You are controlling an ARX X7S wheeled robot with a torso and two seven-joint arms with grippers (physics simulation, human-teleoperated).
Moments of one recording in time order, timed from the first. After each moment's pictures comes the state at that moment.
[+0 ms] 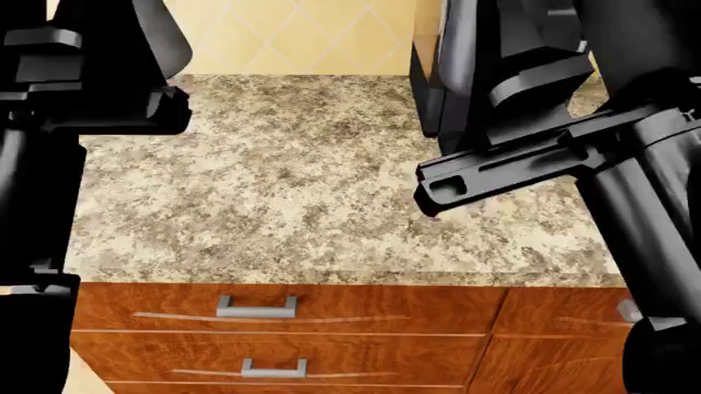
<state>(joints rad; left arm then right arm) -0.87 -0.55 0.06 0.94 -1.16 -0.69 -0.84 1.31 0.37 0.07 -0.88 2.00 1.34 1.41</state>
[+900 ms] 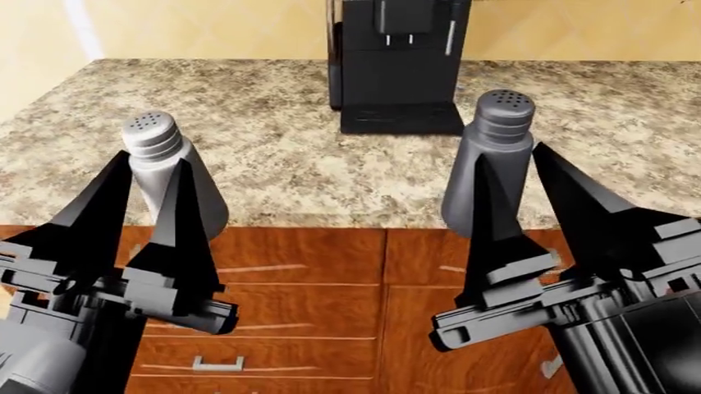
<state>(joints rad) -0.13 -0.63 0.17 0.95 -0.60 -0.19 -0.46 0.85 0.23 0.50 -1.04 2.24 1.56 1.44</state>
